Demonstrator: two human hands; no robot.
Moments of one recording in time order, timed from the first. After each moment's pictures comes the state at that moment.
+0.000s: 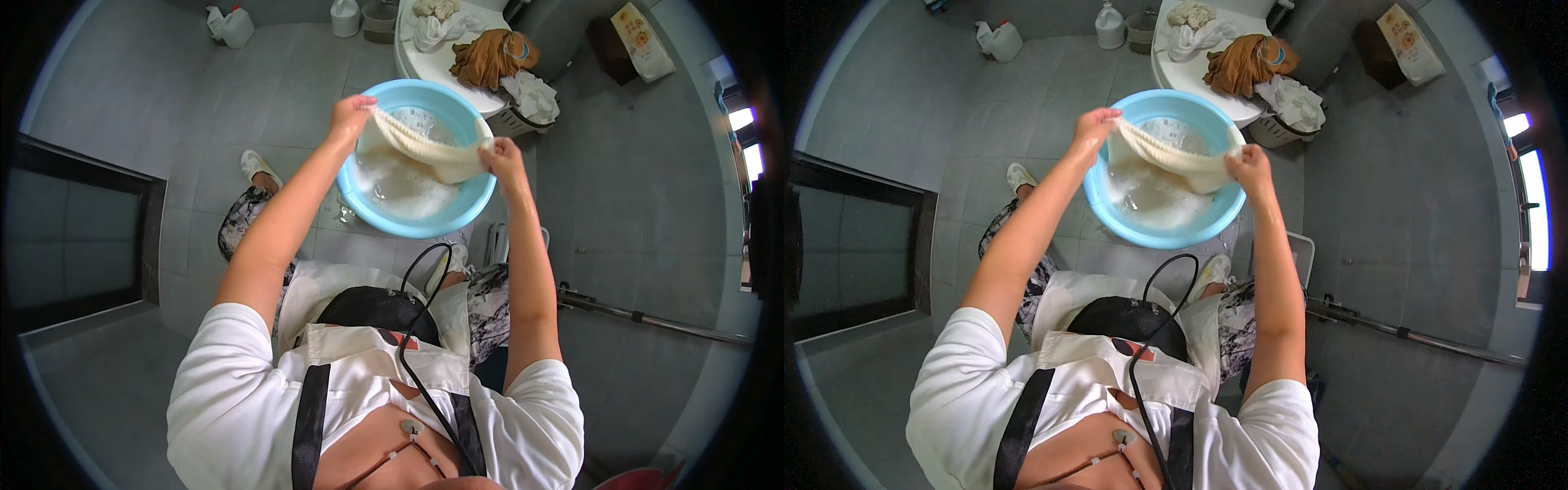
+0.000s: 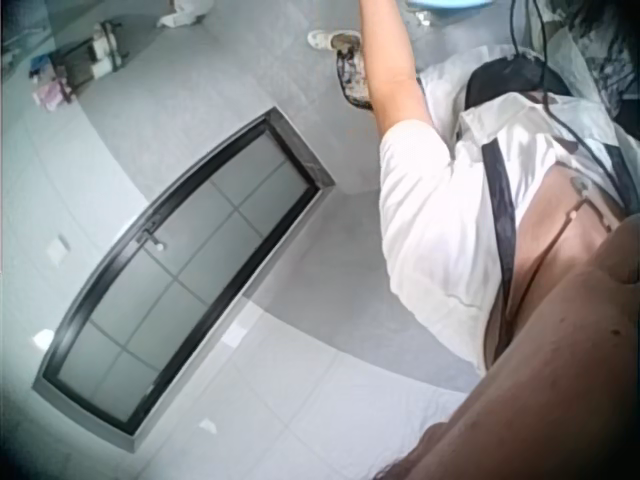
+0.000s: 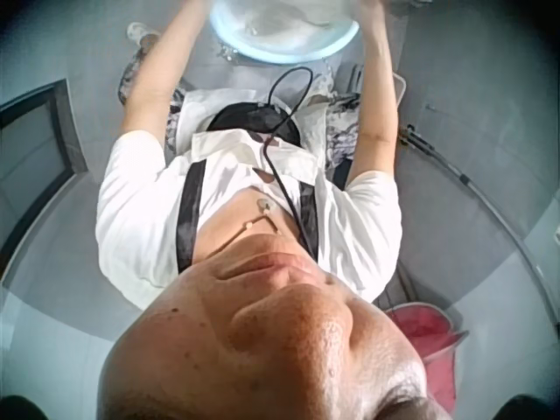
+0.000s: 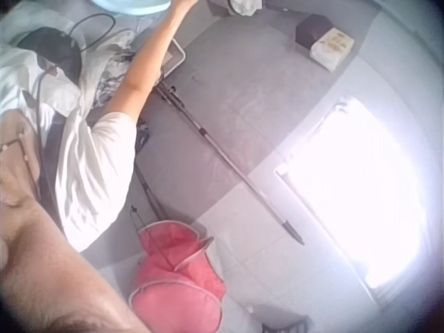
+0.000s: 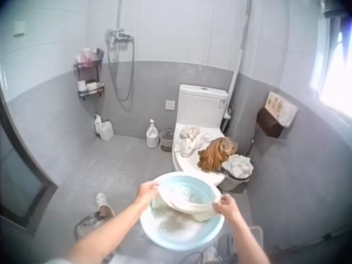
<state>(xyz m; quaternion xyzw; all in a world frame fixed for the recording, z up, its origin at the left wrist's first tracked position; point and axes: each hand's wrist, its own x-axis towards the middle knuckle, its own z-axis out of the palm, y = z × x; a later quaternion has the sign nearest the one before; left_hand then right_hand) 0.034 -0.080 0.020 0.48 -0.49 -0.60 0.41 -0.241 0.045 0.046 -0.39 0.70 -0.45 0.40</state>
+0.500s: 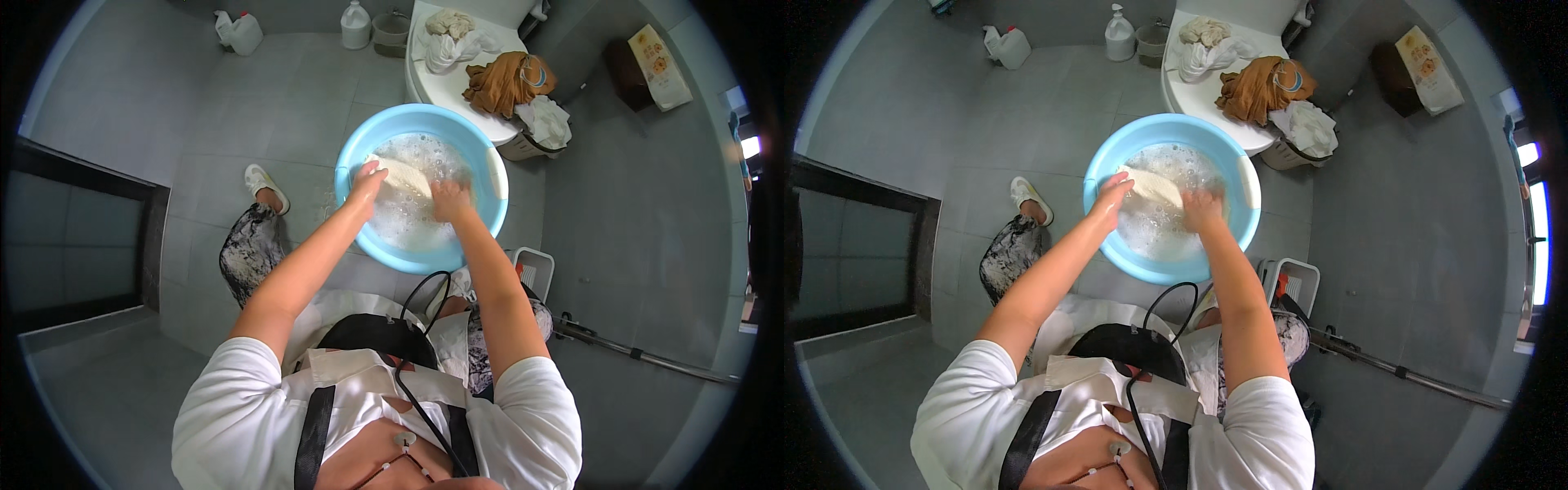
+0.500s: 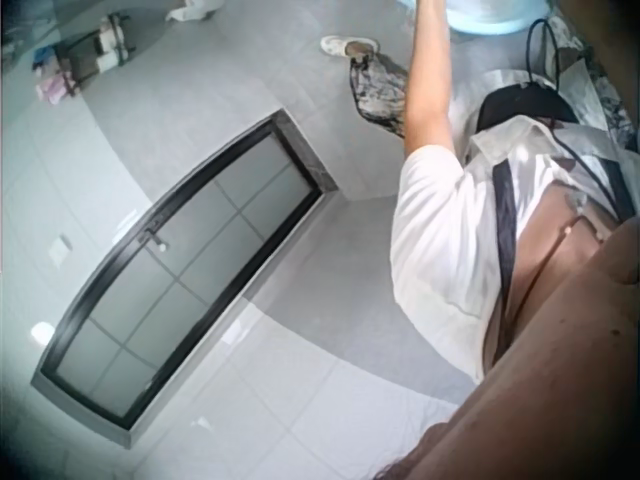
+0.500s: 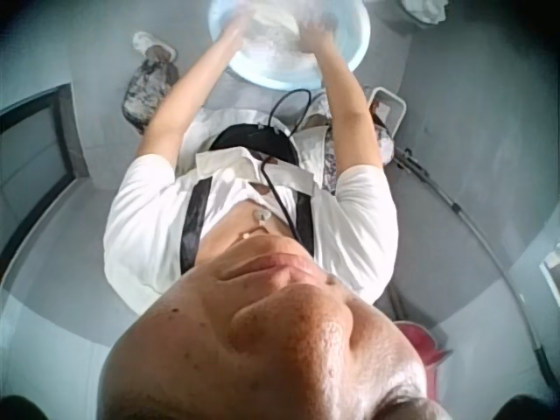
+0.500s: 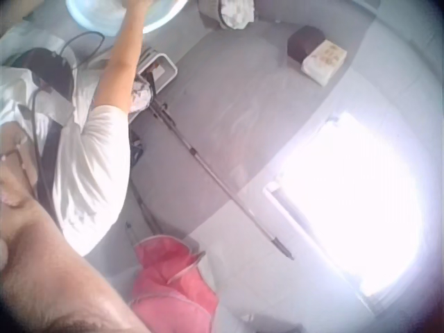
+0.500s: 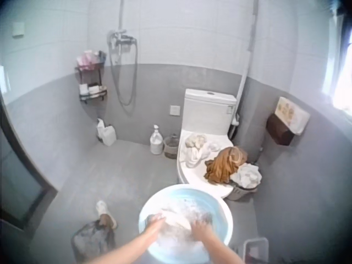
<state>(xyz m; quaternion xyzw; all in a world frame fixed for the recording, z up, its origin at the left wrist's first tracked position) 0.021 -0.024 -0.022 0.57 -0.29 -0.69 0.34 -0.172 0.010 -0.054 -0.72 0.65 0.20 0.14</state>
